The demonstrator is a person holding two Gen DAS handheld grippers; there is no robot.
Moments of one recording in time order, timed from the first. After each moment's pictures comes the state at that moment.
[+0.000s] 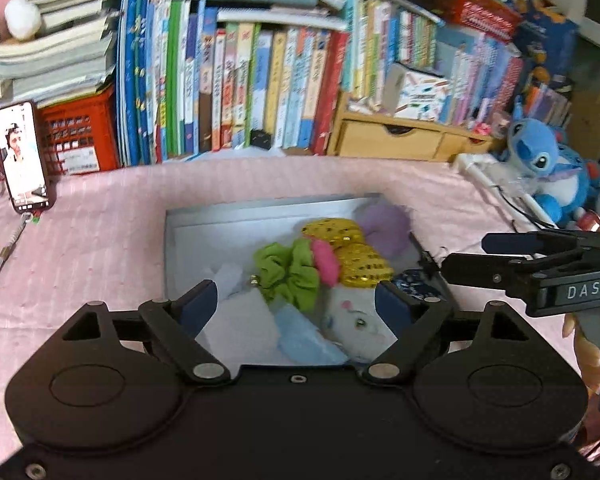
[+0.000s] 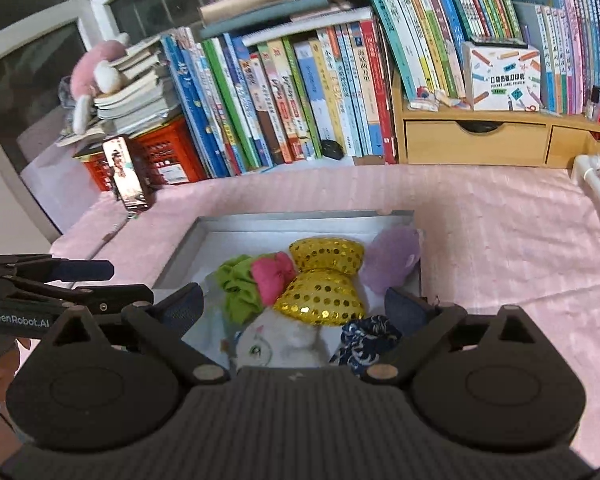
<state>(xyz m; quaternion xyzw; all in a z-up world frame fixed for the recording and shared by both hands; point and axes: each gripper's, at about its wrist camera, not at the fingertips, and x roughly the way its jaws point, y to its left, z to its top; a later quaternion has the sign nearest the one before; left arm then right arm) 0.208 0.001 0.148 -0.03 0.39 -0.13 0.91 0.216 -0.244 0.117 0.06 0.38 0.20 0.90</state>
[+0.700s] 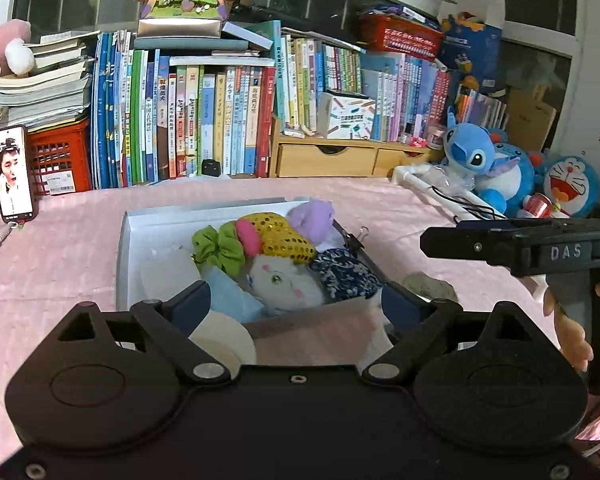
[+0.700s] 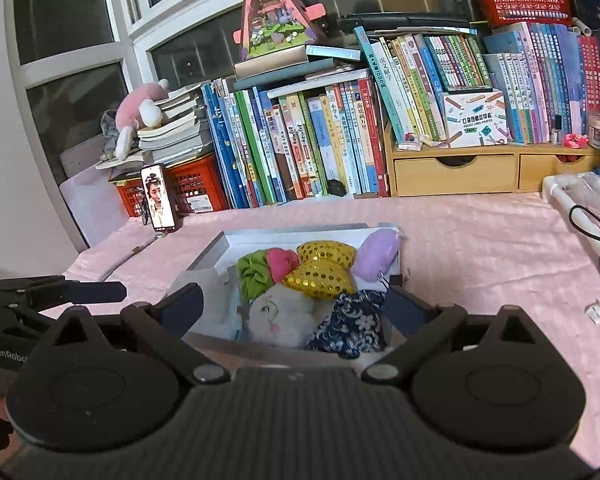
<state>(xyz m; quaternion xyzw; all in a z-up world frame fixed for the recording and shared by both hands) 0.078 -0.041 0.127 -0.03 0.29 -0.17 0.94 0.115 -0.289 0.112 0.07 0.28 0.21 0.93</state>
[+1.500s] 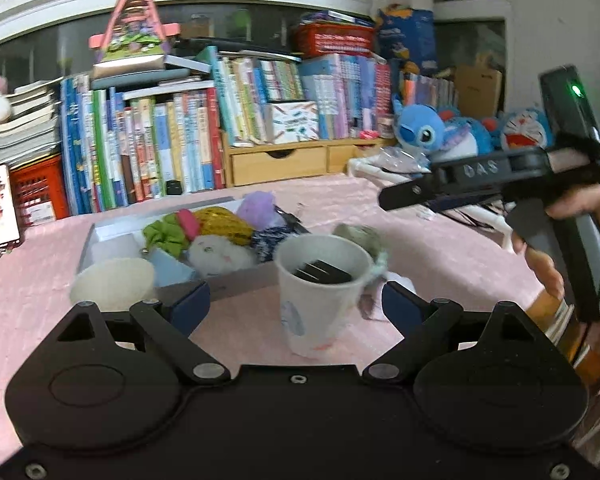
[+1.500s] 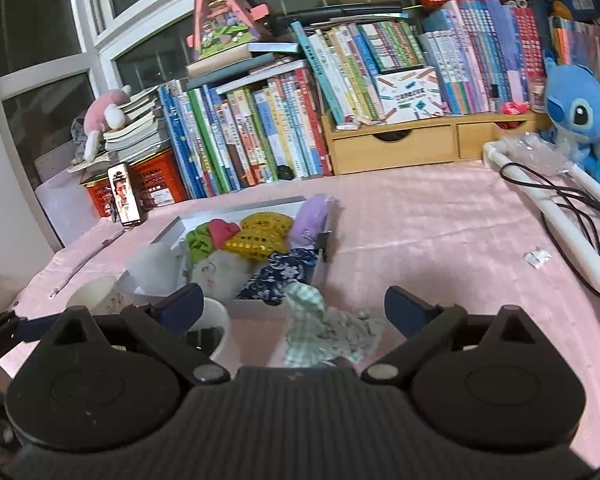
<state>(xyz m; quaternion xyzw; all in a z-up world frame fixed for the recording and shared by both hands) -0.018 -0.111 0.084 0.04 0.22 -0.19 0.95 0.081 -0.353 0.081 0.10 0.29 0.16 0.94</state>
